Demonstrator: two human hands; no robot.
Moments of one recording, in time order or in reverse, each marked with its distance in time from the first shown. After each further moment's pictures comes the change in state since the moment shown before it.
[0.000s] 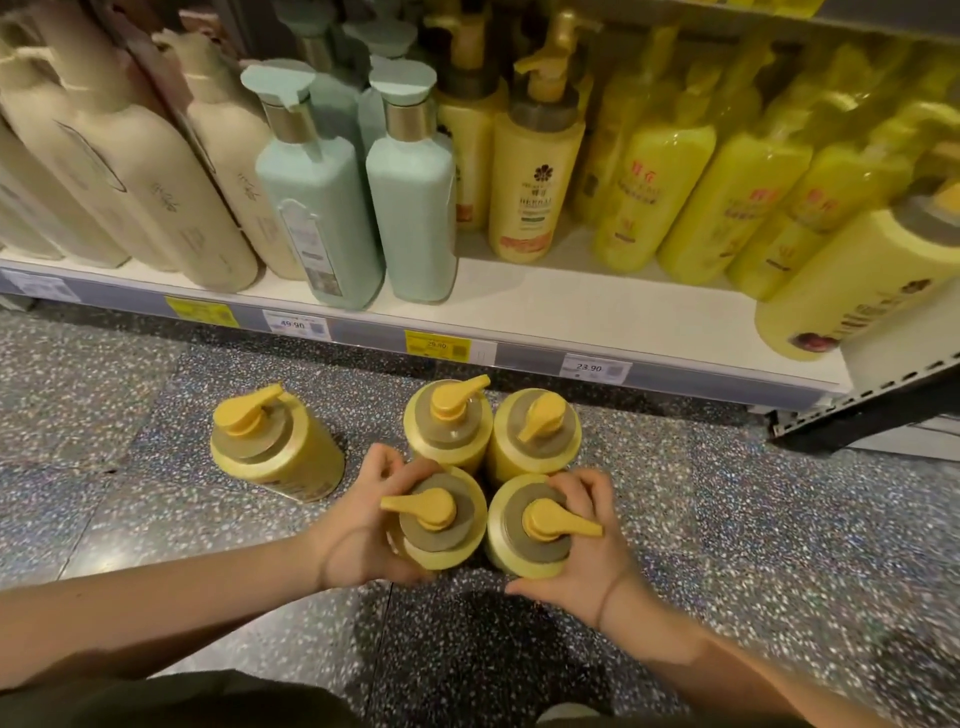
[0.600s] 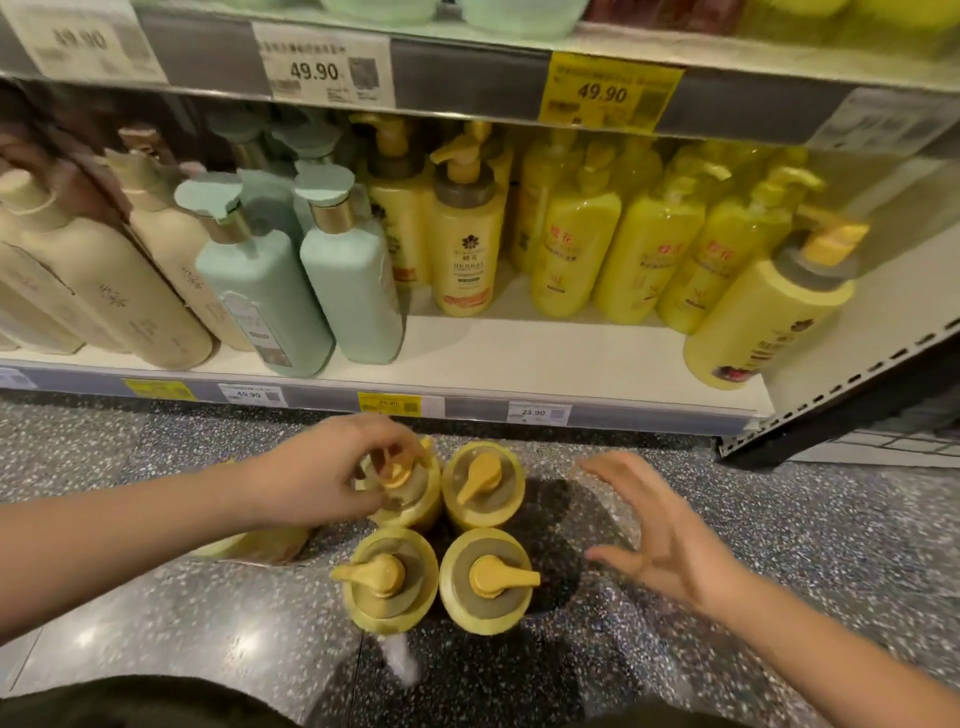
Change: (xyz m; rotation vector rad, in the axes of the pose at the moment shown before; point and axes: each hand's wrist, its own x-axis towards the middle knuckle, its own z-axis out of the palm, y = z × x) left_hand 0.075 0.092 -0.101 0.291 -0.187 0.056; right_hand -0.001 0.007 -0.136 -0.178 -0.114 -0.234
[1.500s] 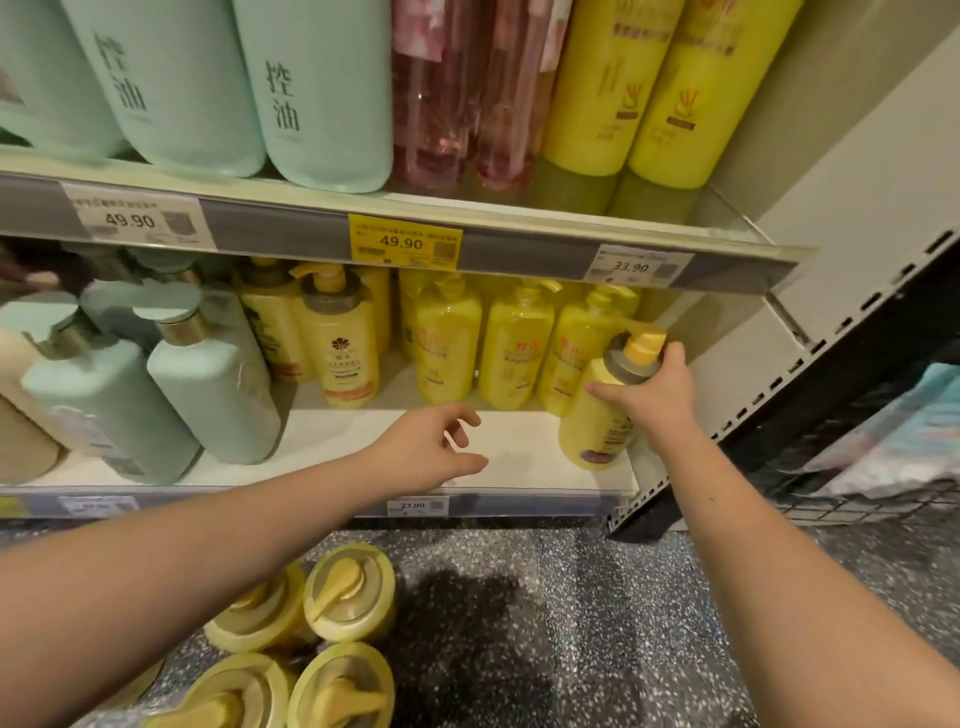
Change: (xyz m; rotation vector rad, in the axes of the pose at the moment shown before) left_hand 0.190 0.132 0.009 -0.362 0.141 -0.198; right_hand 0.075 0.131 -0.192 0.294 0.836 0.648
